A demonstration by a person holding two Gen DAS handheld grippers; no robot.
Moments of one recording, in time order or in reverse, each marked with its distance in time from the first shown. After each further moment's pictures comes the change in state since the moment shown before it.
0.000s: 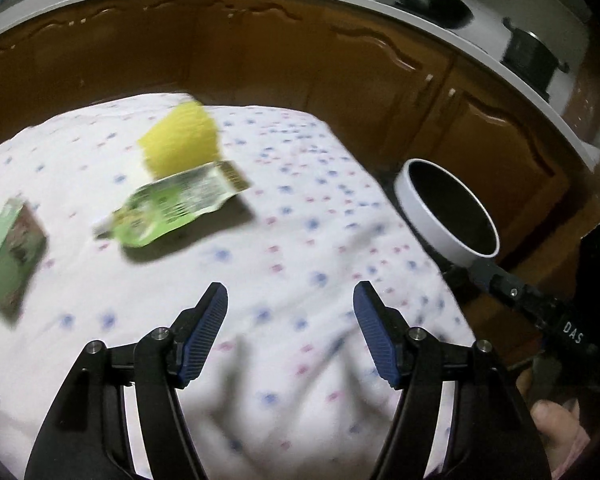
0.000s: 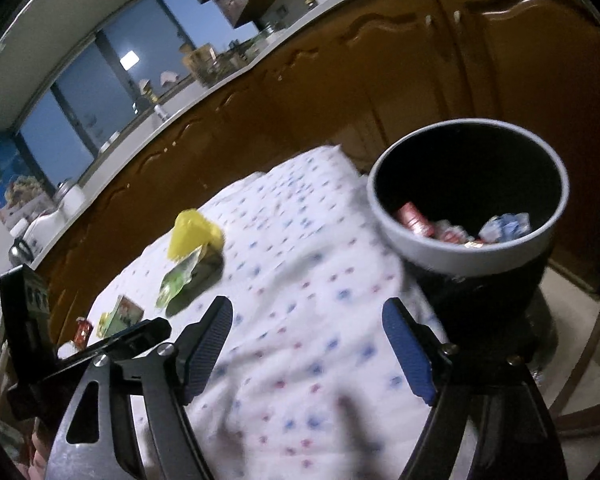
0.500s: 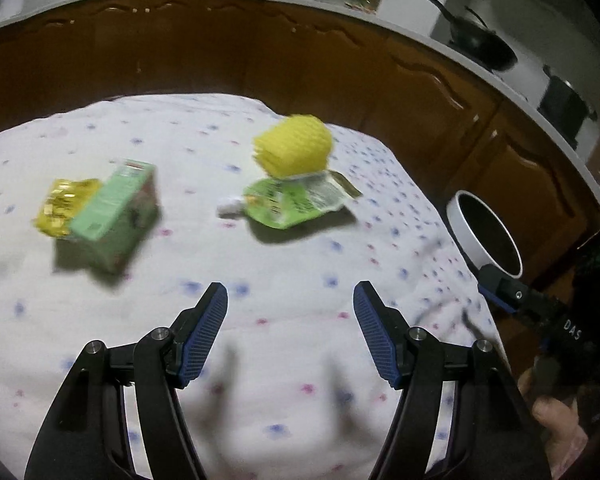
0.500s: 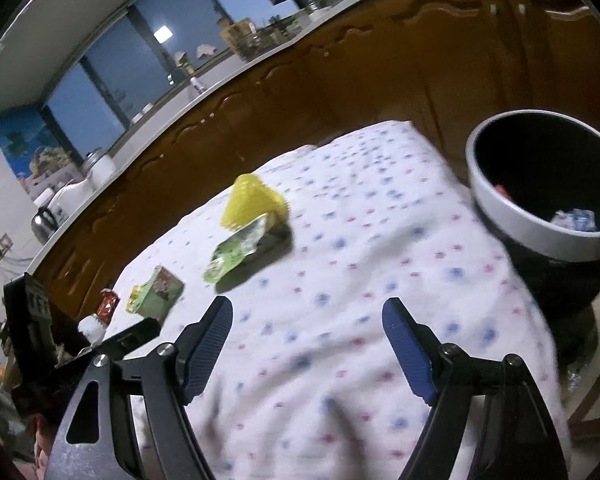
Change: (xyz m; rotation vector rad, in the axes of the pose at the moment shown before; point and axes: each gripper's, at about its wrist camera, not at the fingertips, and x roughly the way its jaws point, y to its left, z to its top) left arm -0.056 0.078 -0.018 -0.127 -0.065 0.094; right arm 0.029 0.068 -0.012 -0.076 0.070 0.118
